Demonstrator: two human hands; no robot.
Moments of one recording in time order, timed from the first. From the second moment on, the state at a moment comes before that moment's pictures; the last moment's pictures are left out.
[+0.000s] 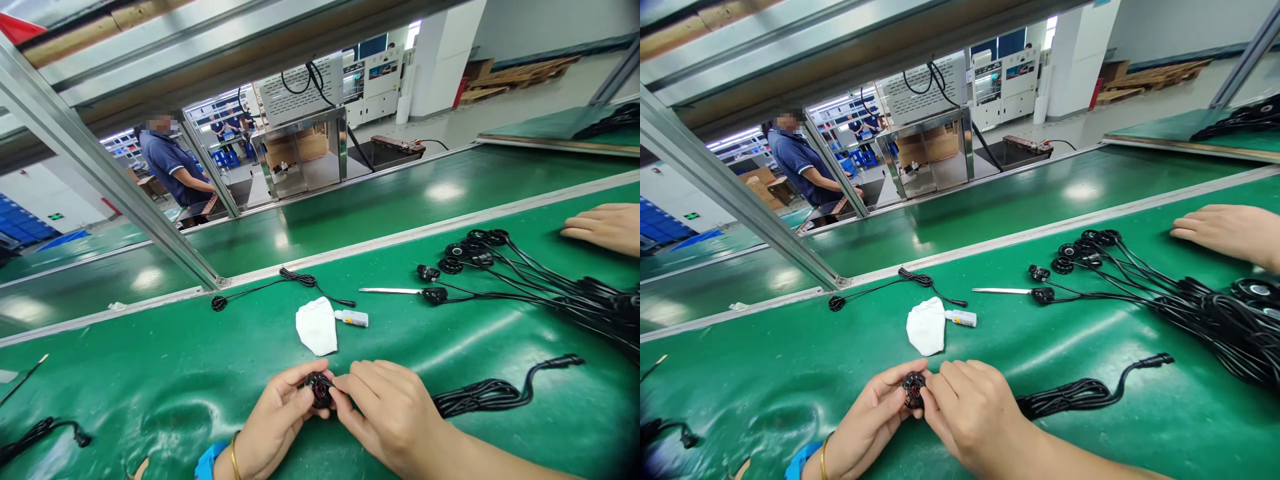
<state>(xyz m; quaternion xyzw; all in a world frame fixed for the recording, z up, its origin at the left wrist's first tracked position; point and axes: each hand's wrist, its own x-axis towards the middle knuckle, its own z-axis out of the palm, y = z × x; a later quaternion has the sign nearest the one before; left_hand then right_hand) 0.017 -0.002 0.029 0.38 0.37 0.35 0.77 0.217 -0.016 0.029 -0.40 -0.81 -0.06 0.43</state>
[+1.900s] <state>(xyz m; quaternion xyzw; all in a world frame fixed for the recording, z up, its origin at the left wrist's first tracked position) 0.021 -0.001 0.033 0.39 0.34 0.32 0.79 0.223 -0.014 0.040 -0.37 -0.85 -0.06 0.37</state>
